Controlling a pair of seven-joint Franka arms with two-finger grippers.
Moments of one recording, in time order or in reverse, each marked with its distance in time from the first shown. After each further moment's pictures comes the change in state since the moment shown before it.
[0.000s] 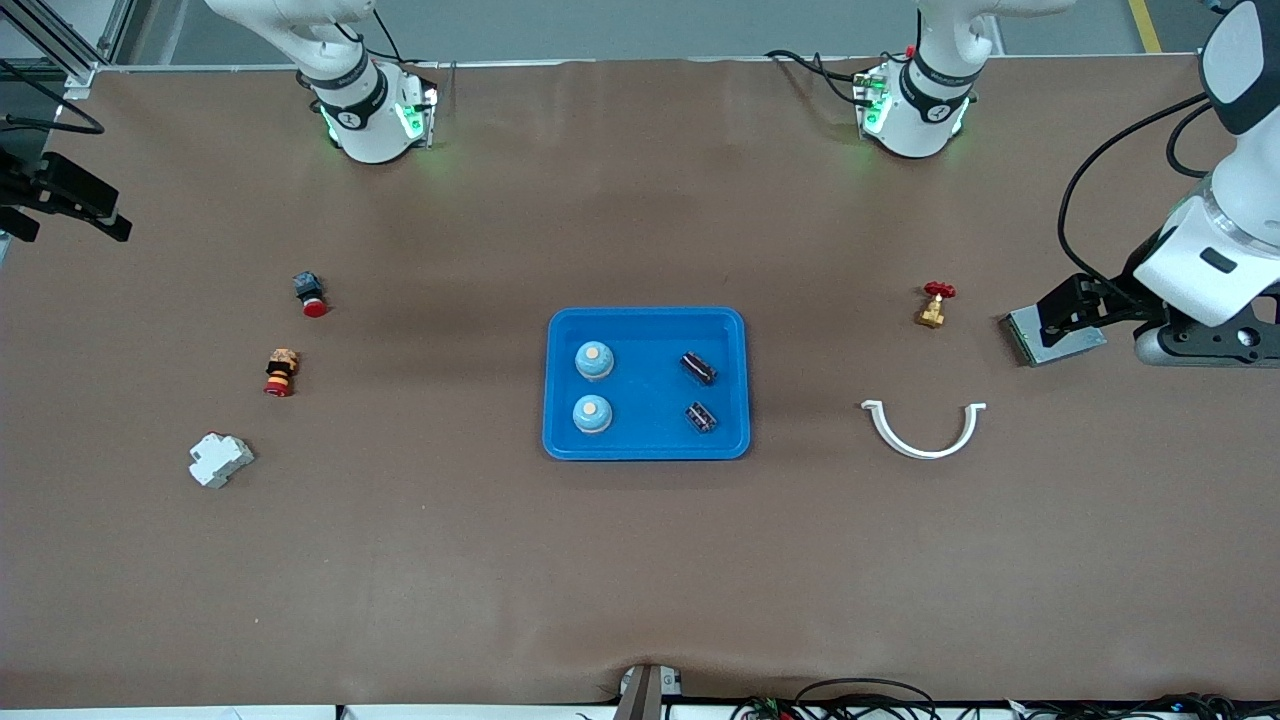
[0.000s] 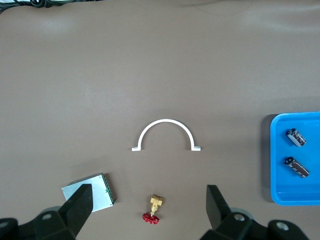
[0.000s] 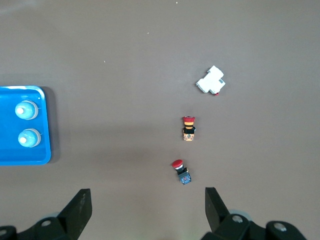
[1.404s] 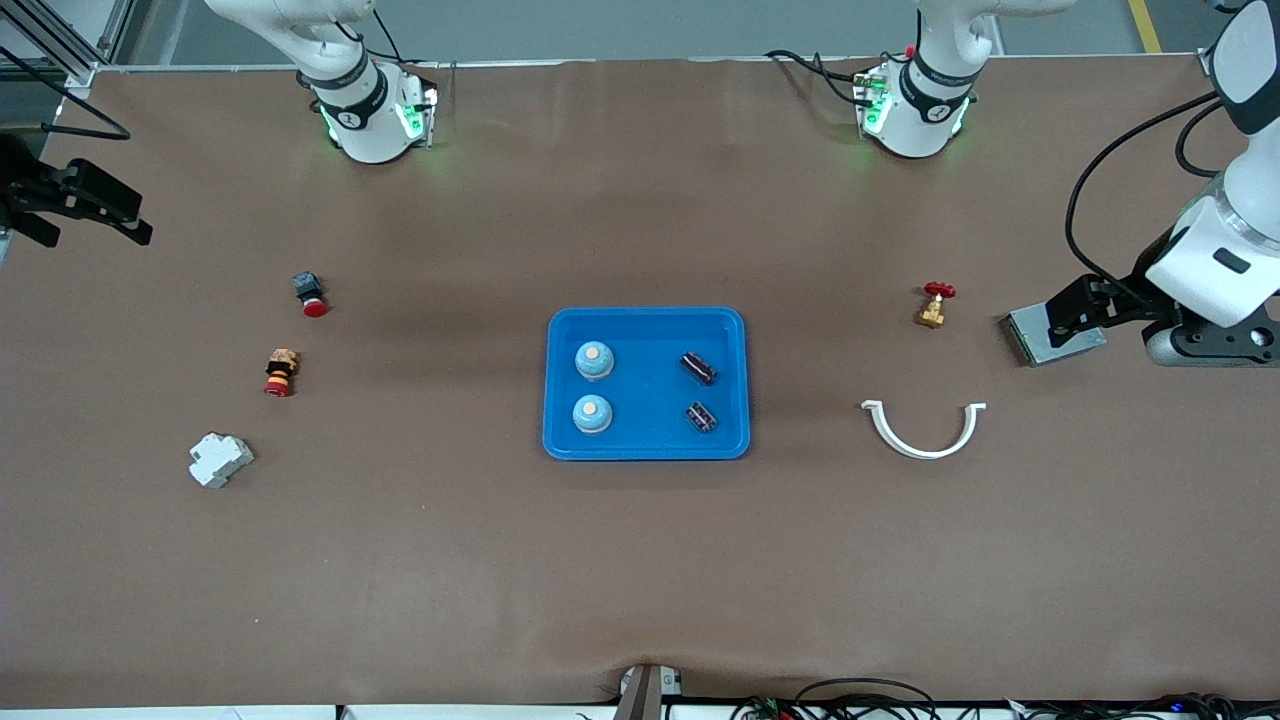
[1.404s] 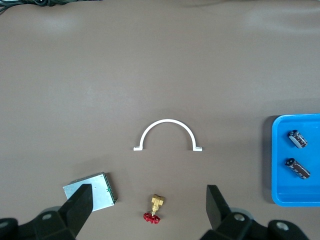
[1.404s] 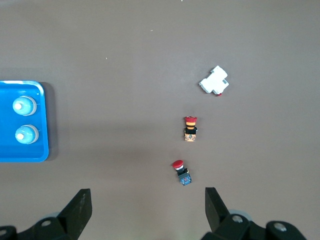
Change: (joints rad) left arm 0.004 0.000 0.006 0.005 -0.008 -0.003 0.000; right arm 0.011 -0.012 0.013 -0.040 -0.007 0.028 -0.004
